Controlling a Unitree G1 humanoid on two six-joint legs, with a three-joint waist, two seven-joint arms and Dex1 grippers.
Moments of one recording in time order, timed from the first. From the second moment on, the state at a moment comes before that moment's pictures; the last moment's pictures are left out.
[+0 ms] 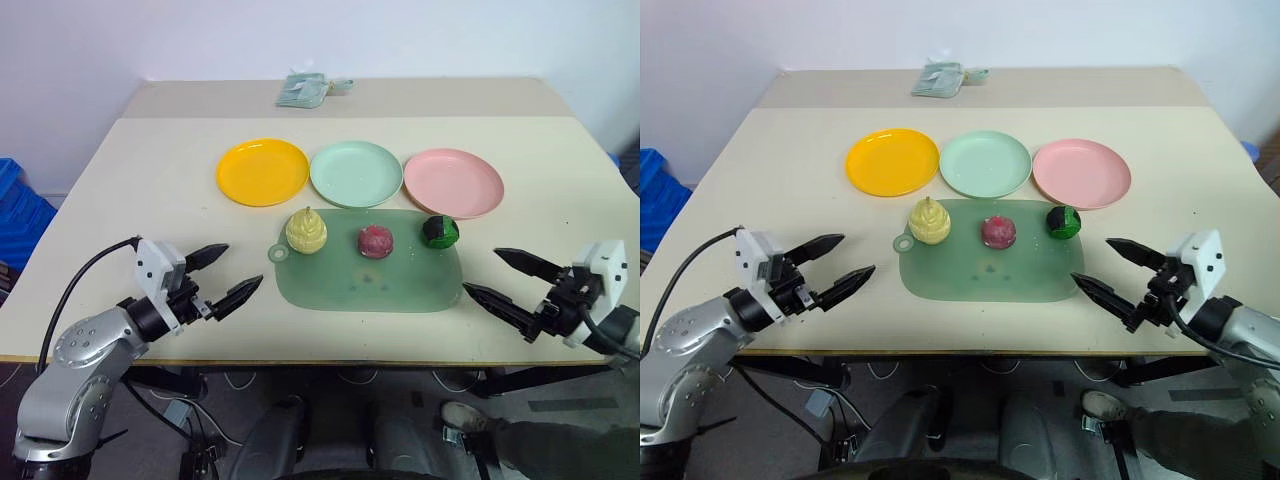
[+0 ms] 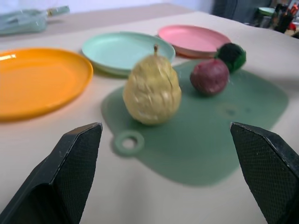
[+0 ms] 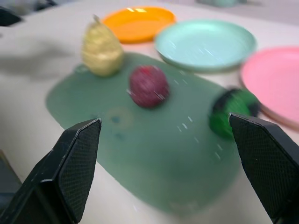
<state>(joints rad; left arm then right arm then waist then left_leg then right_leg) 0.02 0.60 0.21 -0.47 -0.60 0.47 -0.67 0.15 -0.76 -0.48 -0.49 0.75 0.51 0.86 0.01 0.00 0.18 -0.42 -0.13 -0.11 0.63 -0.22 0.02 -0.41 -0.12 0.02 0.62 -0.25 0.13</state>
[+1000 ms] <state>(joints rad) -0.55 0.31 -0.10 0.01 -0.33 0.58 -0.52 -0.03 -0.73 -0.24 -0.48 0.68 0.45 0.89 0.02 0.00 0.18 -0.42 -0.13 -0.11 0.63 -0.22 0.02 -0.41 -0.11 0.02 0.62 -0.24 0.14</state>
